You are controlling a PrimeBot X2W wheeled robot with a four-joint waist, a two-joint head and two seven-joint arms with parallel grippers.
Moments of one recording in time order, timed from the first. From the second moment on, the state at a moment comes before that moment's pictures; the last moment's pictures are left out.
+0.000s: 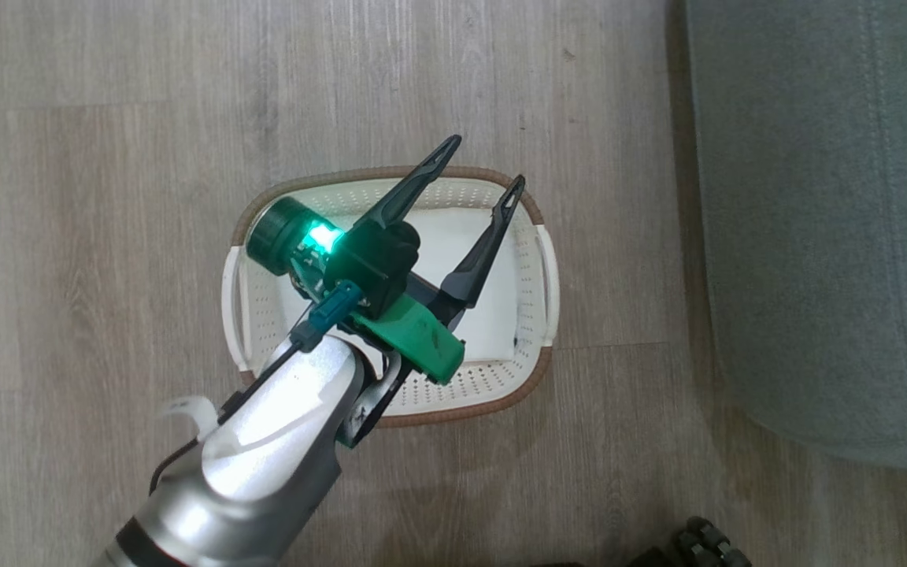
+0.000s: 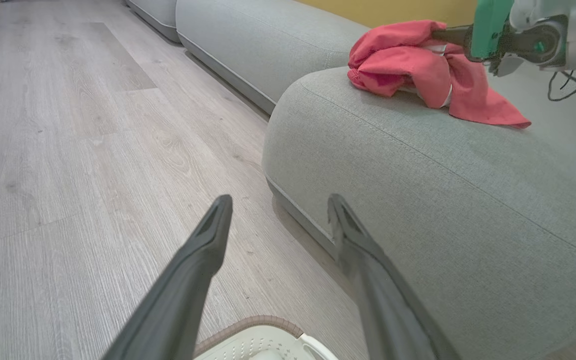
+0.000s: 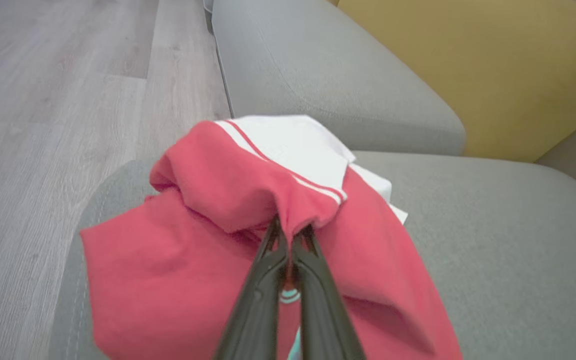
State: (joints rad) left arm -0.59 0.14 -0.73 0.23 -0.29 0.04 -0.20; right arm -1.23 -0.35 -0.53 1.14 -0.41 0.12 -0.22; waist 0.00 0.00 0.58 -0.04
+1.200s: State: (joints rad) left arm -0.41 0.16 -0.57 0.30 -0.44 0.13 -0.25; right arm -0.98 -0.23 -0.18 0.99 -0.12 0.12 -0.25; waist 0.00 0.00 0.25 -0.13
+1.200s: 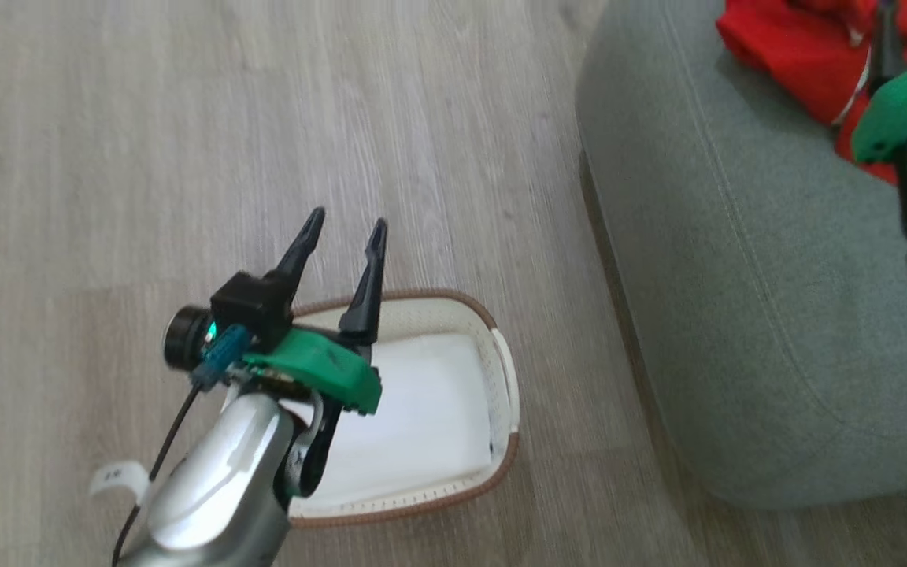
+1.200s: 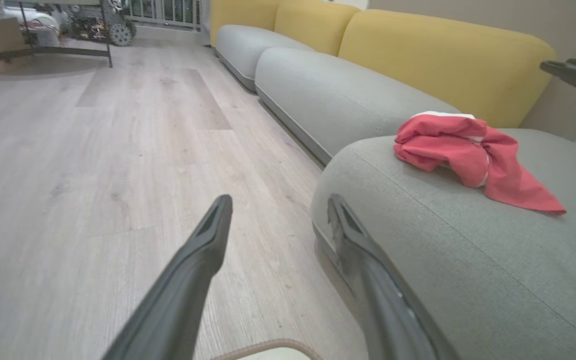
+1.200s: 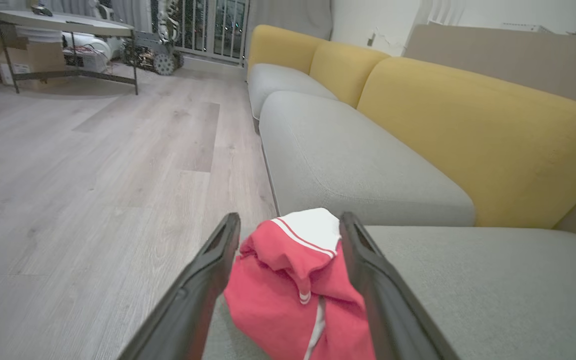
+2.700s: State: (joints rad) left arm 0.17 0.19 -0.24 0.15 -0.38 0.22 -0.25; right arm 0.02 -0.05 -0.04 0.21 0.15 0.12 -0.25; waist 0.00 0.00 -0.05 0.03
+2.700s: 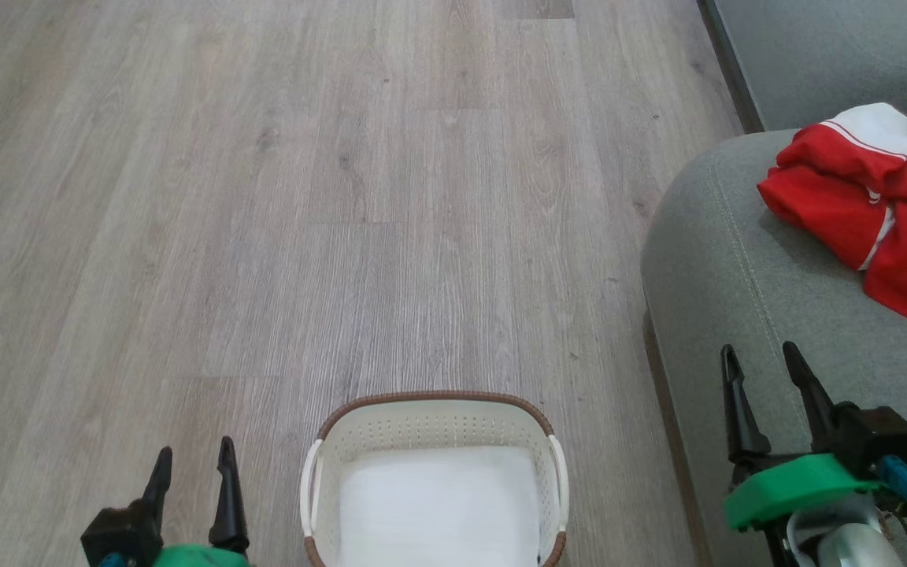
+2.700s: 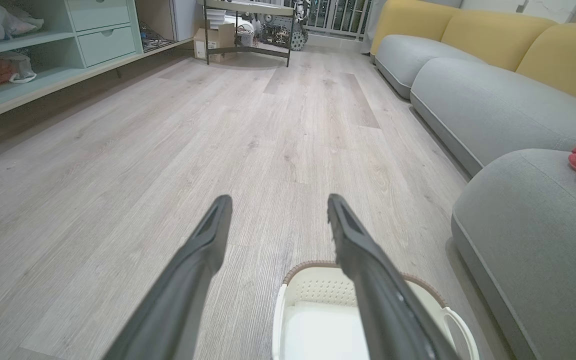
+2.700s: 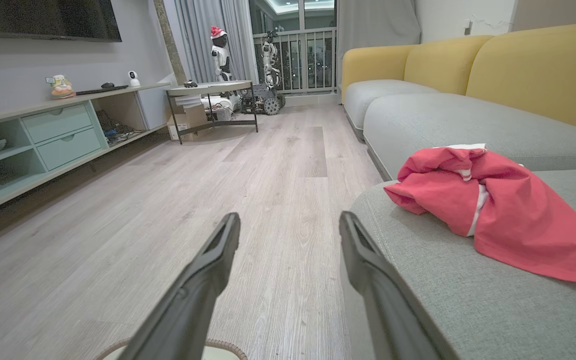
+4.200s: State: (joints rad) left arm 0.18 0.13 -0.19 0.26 -0.51 0.15 -0.20; right arm 0.07 -0.05 -0.05 0.32 0.35 0.12 -0.19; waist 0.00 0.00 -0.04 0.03
